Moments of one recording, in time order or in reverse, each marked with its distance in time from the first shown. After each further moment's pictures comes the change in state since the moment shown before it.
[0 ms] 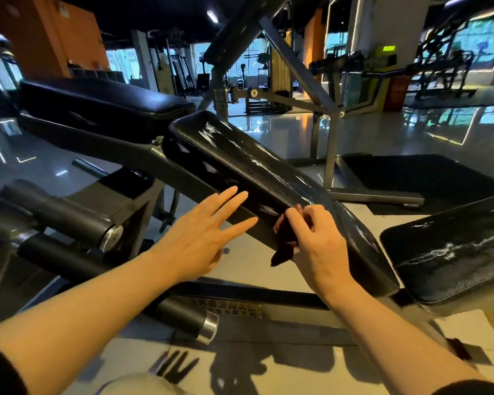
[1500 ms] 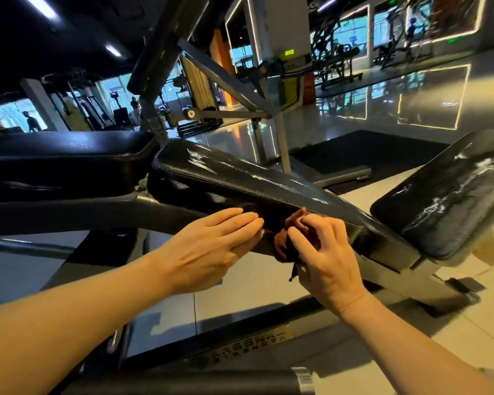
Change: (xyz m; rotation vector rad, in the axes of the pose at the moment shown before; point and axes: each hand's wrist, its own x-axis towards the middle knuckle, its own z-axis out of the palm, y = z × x) left_hand 0.033 -0.084 0.029 0.128 0.283 0.648; right_hand 0.001 -0.047 0.046 -0.271 0.166 0.083
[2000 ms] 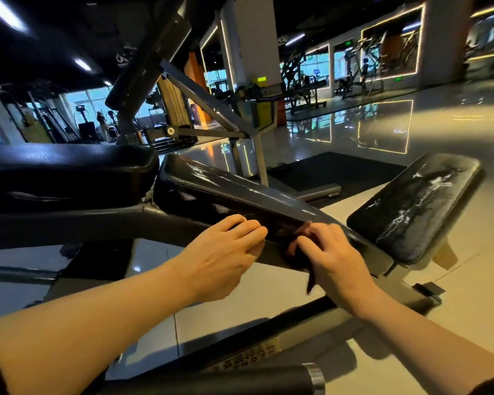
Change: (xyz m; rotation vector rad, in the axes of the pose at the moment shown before) left_hand 0.008 0.005 -0.005 -0.113 0.074 -0.069; right_hand 0.004 0.008 -0.033 -0.088 -0.235 0.038
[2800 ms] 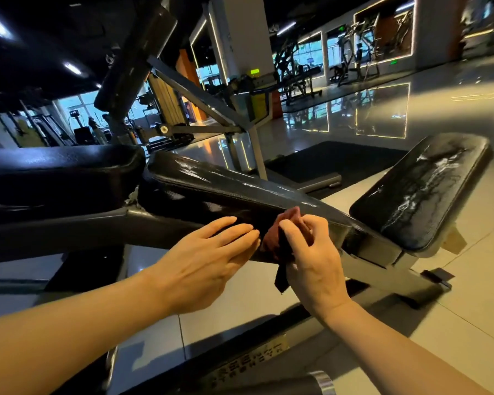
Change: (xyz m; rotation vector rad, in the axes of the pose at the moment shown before) left_hand -0.014 -0.008 0.009 0.048 0.018 0.083; right_hand 0.011 -0.050 0.025 0.170 0.251 0.230
